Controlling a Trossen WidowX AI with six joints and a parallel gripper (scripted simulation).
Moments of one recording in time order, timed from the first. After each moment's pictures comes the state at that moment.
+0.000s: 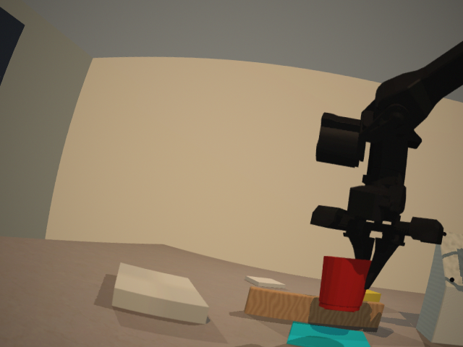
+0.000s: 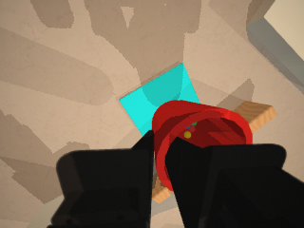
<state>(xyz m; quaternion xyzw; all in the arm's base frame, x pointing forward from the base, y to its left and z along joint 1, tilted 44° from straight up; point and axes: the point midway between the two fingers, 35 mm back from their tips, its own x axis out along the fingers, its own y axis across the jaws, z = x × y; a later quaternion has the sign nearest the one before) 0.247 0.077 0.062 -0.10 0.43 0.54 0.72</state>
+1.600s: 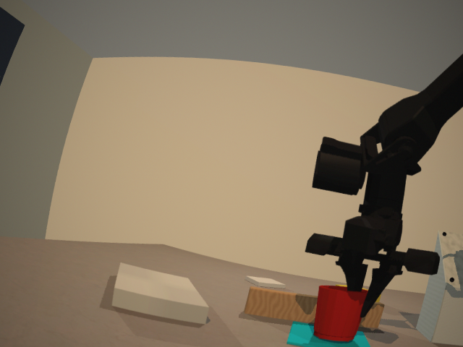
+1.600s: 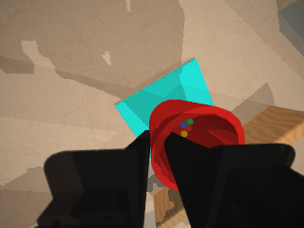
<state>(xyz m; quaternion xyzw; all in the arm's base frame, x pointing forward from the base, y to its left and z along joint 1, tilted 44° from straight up) 0.247 0.105 0.036 -0.09 0.43 0.54 0.72</state>
